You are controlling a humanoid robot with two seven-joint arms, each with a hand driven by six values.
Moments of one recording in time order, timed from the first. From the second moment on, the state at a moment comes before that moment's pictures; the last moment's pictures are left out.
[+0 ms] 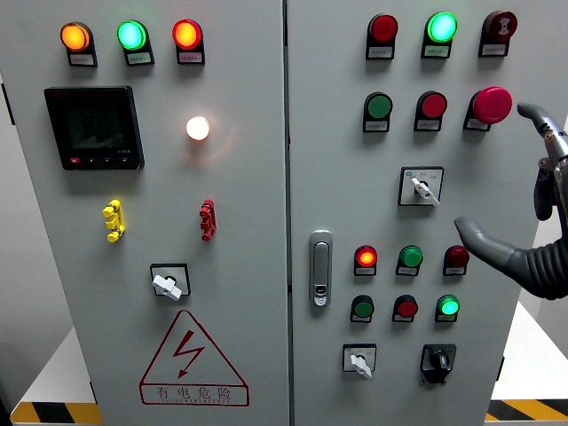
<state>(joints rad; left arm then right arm) 0.03 -0.09 0.05 -0.15 -0.04 -0.05 -0.11 0.62 0.16 1.68 1.94 -2.84 0.16 0.03</state>
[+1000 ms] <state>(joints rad) 0.03 -0.09 0.05 -0.15 -0.04 -0.05 -0.11 0.62 0.16 1.66 1.85 -2.73 0.14 -0.12</state>
